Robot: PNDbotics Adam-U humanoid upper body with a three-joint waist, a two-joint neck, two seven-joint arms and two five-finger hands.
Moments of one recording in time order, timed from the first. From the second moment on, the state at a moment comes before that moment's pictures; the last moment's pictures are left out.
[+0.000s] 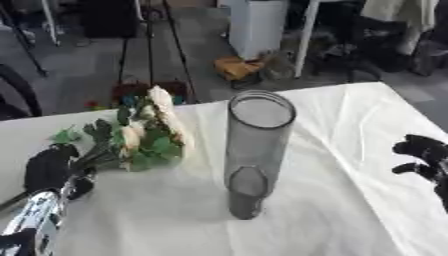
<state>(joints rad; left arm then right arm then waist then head) -0.74 0.21 0.01 -0.91 -1.31 0.32 0.15 -0.03 -0.42 -0.22 -1.77 -0.17 -0.27 0.17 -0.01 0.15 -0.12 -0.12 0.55</state>
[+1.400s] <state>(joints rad) -0.73 0.21 0.02 -0.84 -1.19 0.28 0.34 -0.03 -0.41 -0.22 -1.76 -0.17 -0.27 0.17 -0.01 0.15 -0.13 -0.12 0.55</state>
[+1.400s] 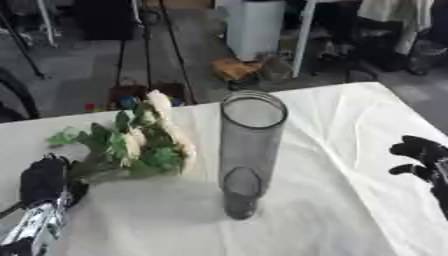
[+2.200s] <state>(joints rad) -0.71 0.25 0.02 -1.13 -1.02 0.26 0.29 -0.03 -0.41 -0.22 -1.76 -0.17 -0.27 0.17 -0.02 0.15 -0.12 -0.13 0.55</state>
